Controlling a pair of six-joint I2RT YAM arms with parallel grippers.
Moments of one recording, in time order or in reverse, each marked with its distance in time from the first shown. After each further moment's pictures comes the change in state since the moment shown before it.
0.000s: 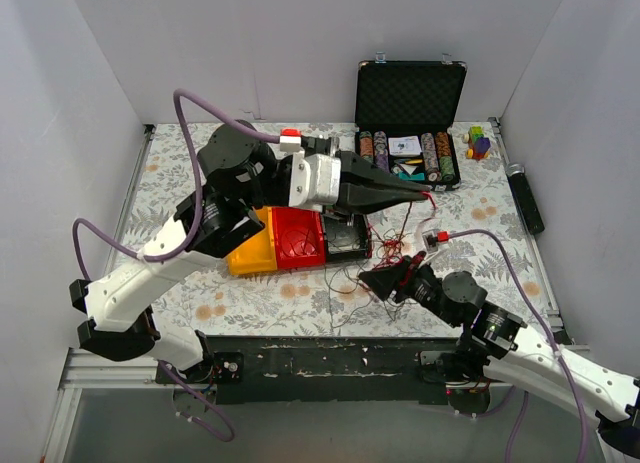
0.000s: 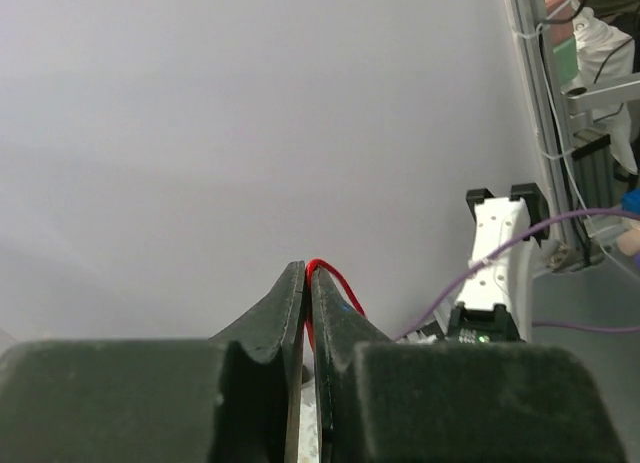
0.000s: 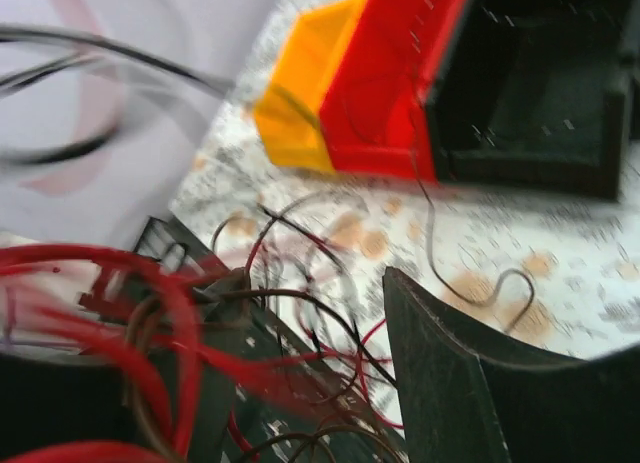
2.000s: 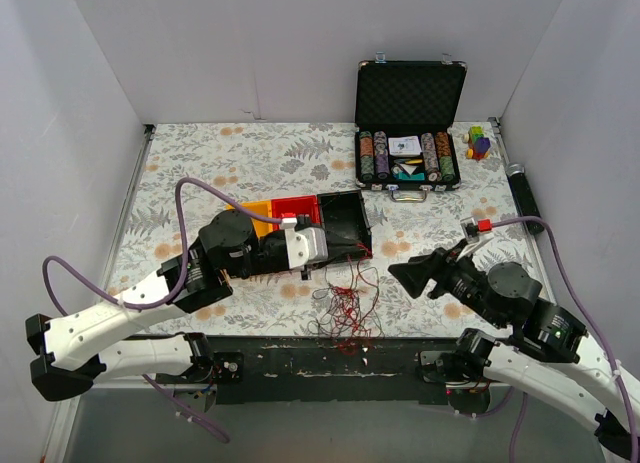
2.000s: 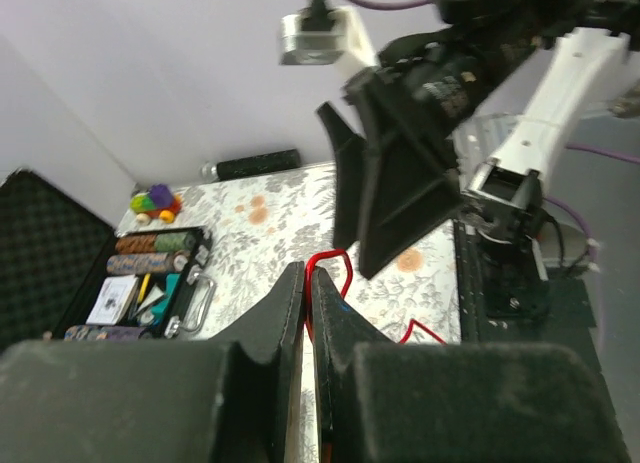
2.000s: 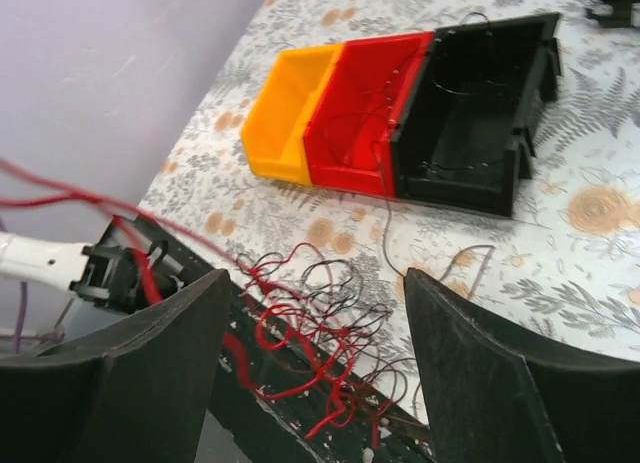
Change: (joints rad) left arm -0.005 -0.443 -0.801 0.035 -0.331 0.059; right arm 0.001 -0.071 0.403 -0.585 0.100 -0.116
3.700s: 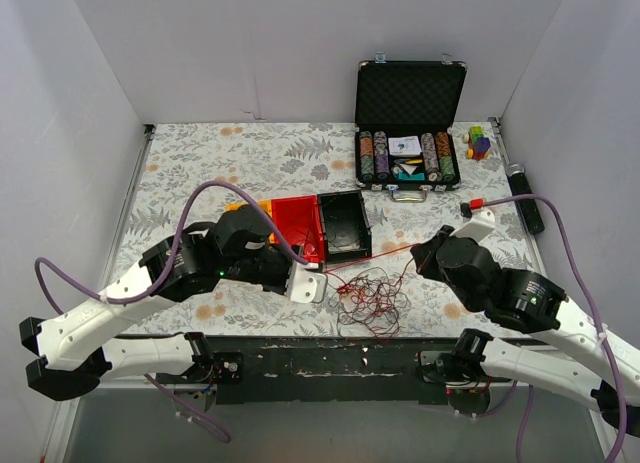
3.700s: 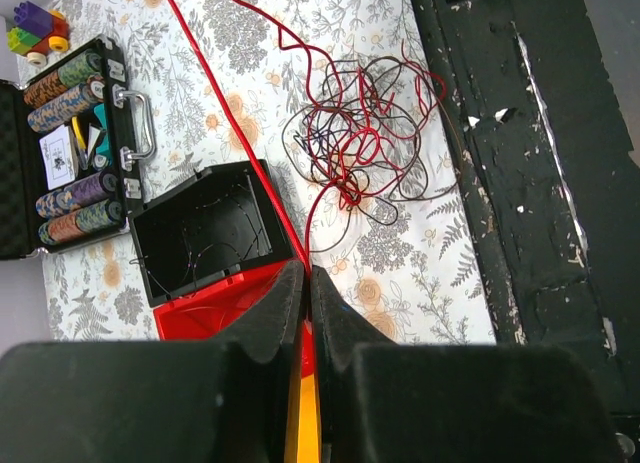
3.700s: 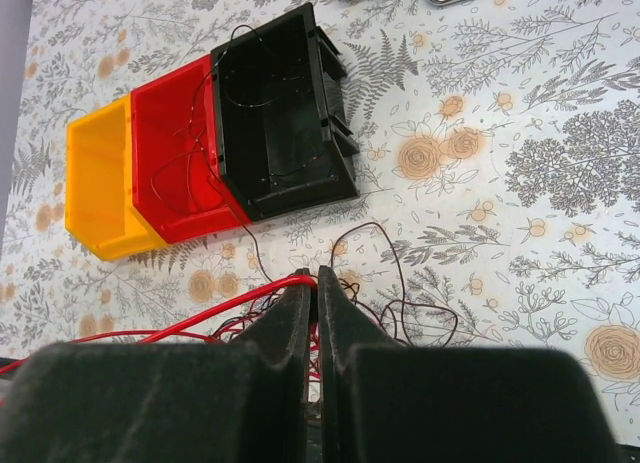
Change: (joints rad) left arm 0.045 0.044 0.203 -0.825 -0.012 0.448; right arm 0.035 0.303 0.219 -0.314 0.415 0.280
